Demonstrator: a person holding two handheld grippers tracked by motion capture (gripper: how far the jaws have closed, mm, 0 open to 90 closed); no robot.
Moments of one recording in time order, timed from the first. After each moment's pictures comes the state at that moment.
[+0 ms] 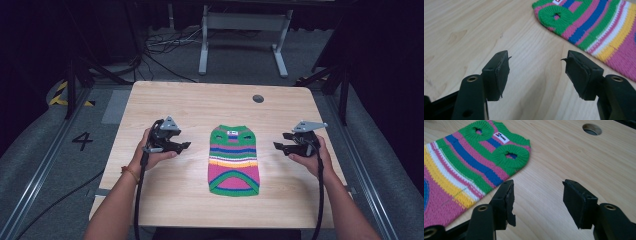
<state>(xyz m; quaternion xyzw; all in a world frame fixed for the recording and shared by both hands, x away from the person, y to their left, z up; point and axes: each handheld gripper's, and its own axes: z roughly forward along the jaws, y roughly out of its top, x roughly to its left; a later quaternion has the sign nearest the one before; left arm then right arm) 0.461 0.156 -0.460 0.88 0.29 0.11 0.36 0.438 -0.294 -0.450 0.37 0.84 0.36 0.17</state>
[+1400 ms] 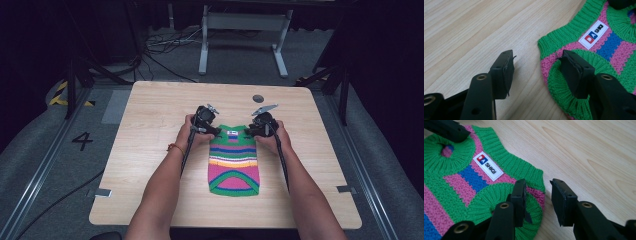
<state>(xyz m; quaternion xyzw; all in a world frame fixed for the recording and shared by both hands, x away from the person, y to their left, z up) 0.544 0.044 -0.495 0.88 0.34 0.09 0.31 0.530 -0.208 -0.495 0.38 0.86 0.31 0.13</state>
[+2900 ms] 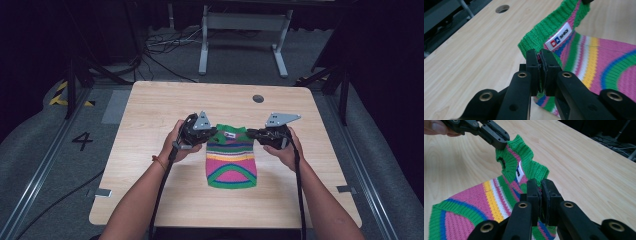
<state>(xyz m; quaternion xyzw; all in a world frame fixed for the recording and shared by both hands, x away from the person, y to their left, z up) 0.451 0.079 -0.434 0.88 0.18 0.17 0.41 0.448 -0.217 -0.431 0.25 0.84 0.46 0.14</state>
